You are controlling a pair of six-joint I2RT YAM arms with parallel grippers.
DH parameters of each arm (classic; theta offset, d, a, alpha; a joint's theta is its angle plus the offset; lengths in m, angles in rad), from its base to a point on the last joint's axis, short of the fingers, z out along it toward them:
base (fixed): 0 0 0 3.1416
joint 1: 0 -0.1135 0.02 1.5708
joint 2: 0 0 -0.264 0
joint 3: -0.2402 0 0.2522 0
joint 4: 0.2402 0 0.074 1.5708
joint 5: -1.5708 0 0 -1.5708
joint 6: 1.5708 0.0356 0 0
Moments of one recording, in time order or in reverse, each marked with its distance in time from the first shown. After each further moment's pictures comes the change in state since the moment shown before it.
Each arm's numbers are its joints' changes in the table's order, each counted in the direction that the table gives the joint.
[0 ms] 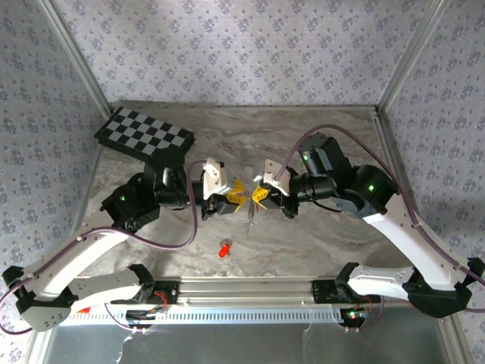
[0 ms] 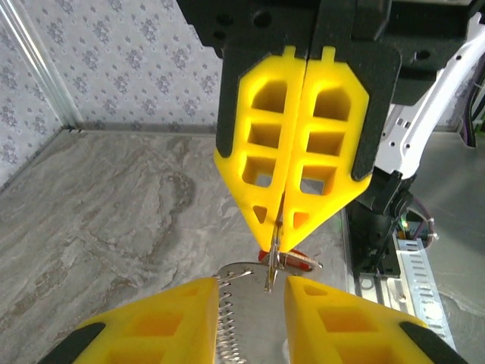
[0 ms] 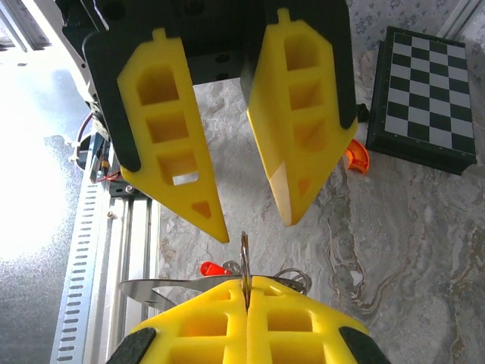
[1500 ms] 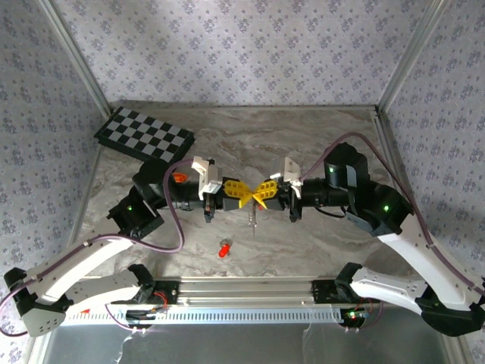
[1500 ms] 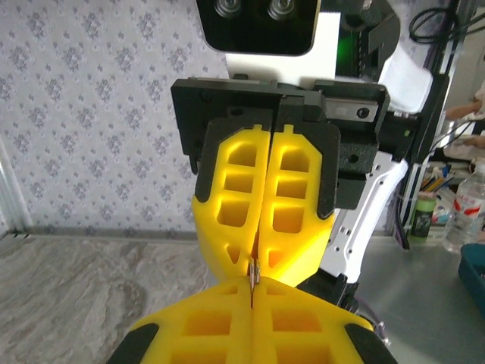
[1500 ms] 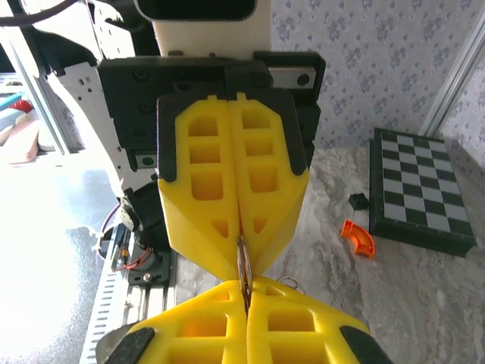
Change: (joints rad) left arm 0.016 -0.065 0.196 -0.546 -0.156 -0.305; right arm 0.019 -0.182 0.201 -0.356 0.117 0.196
